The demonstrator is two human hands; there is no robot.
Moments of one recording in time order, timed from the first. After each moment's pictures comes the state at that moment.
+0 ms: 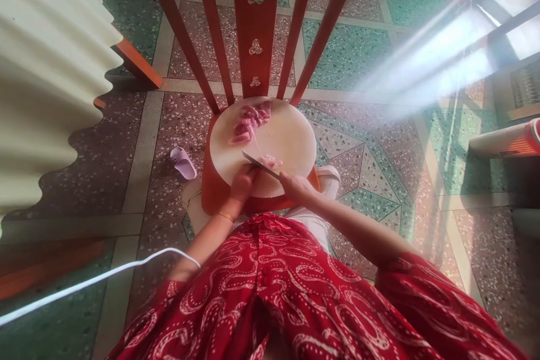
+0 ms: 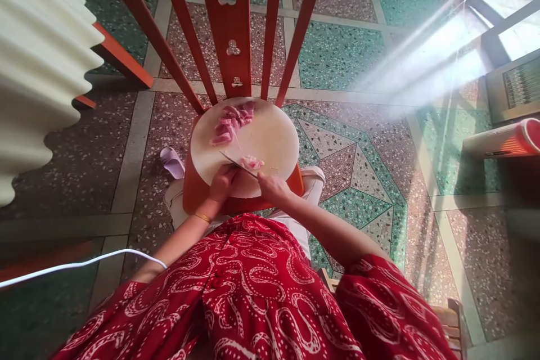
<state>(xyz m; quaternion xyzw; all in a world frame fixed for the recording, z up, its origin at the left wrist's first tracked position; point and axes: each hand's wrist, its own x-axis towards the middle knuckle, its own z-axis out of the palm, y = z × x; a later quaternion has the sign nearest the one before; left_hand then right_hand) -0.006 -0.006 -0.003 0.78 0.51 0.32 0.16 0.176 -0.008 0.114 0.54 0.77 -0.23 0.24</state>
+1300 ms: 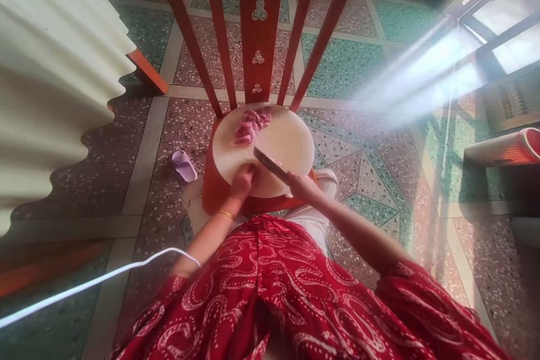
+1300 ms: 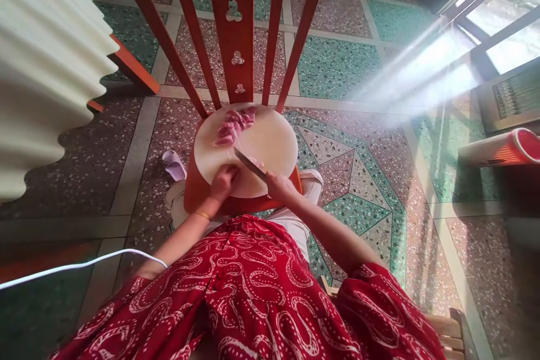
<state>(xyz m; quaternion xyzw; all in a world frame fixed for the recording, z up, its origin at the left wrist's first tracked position) -0.006 -0.005 -0.001 0.78 0.52 0.33 0.13 0.199 -0.013 0.113 0.59 0.75 -0.24 0.20</state>
